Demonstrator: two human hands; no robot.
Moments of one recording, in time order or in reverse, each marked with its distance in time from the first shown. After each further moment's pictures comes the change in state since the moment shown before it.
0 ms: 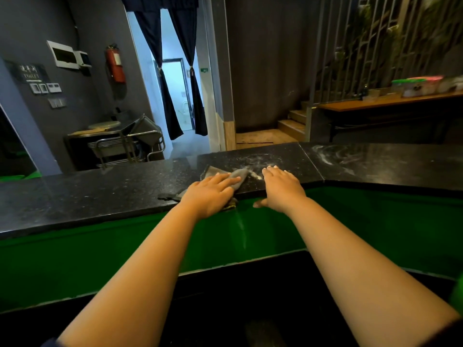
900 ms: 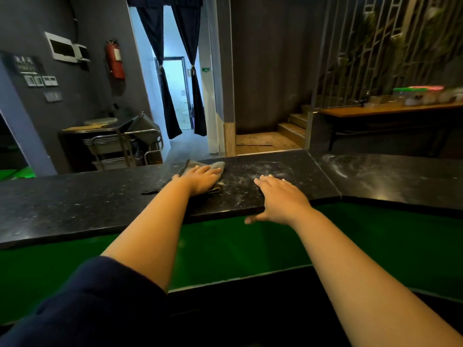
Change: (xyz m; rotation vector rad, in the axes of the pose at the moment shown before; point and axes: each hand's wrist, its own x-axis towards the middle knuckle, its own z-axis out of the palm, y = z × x) left_hand 0.087 -0.086 -0.014 -0.002 -0.196 -0.166; right_hand 0.022 -0.015 0.002 0.016 -0.086 -0.144
